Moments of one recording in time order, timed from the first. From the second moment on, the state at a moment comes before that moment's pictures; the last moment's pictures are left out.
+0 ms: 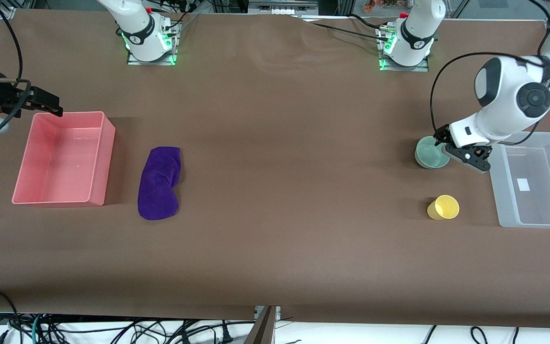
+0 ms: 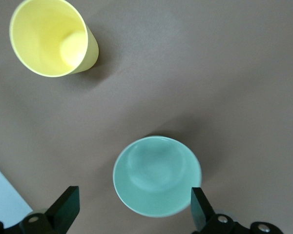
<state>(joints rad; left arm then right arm) 0.16 0.11 -0.11 -2.30 0.09 2.34 0.58 -0.01 0.08 0.03 -1.50 -0.01 1.44 -0.02</state>
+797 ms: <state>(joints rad) 0.27 0.35 -0.12 -2.30 0.09 2.57 0.77 0.01 0.16 0.04 -1.53 -0.01 1.54 -0.02</state>
